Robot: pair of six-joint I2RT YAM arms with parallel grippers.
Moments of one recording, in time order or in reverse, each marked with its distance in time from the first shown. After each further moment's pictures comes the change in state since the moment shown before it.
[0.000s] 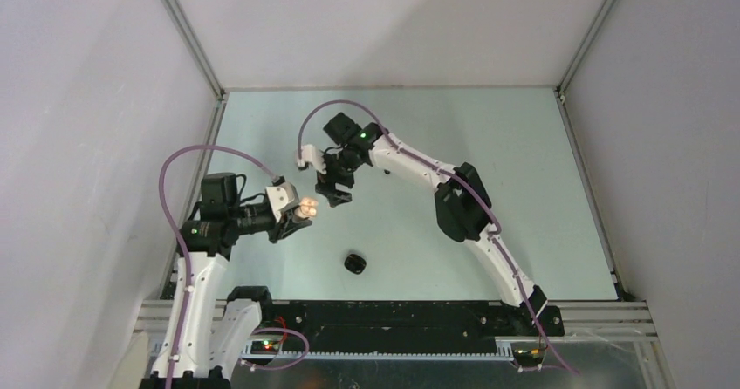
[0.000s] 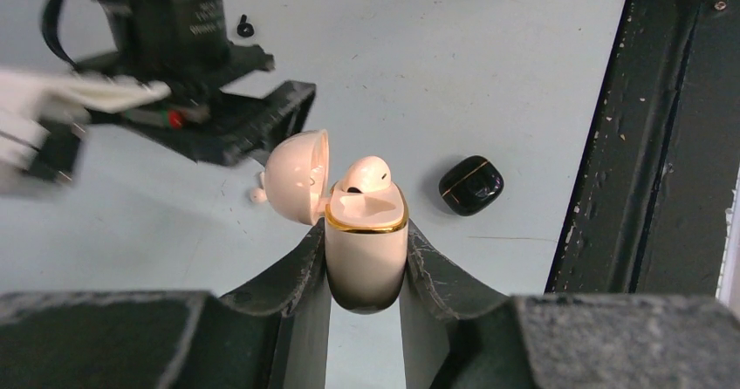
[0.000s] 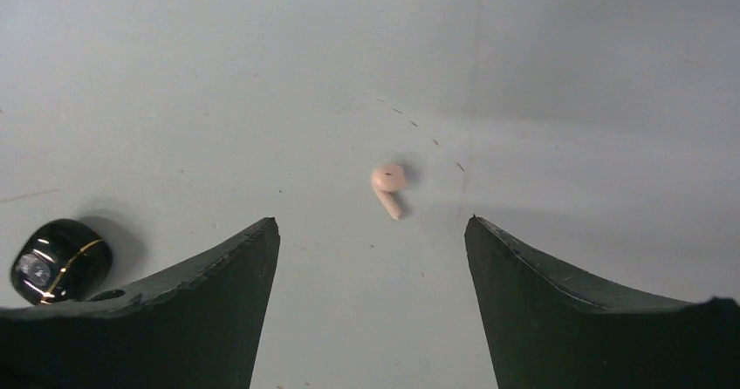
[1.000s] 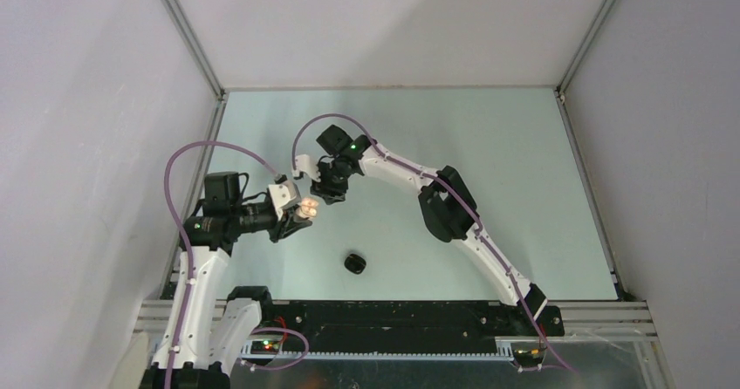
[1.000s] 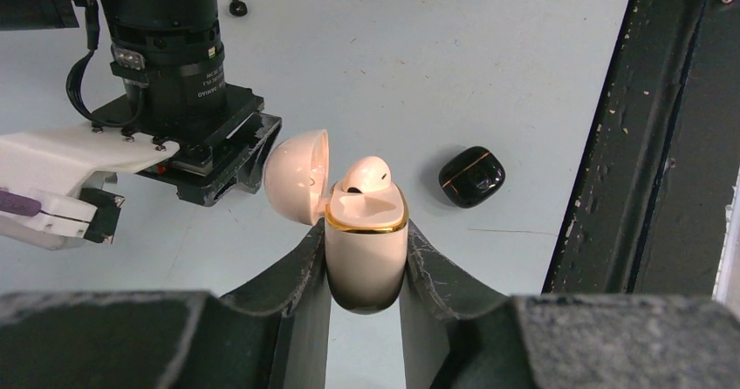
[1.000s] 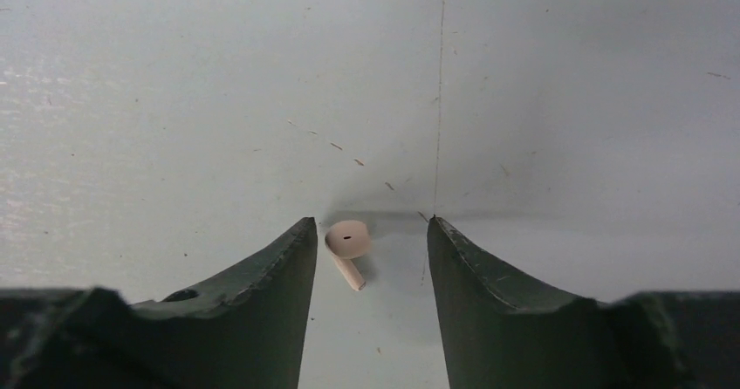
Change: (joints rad) left arm 0.000 0.027 -0.014 0.004 -0.018 0.001; right arm 0.046 0.149 0.052 0.089 0.109 -0.036
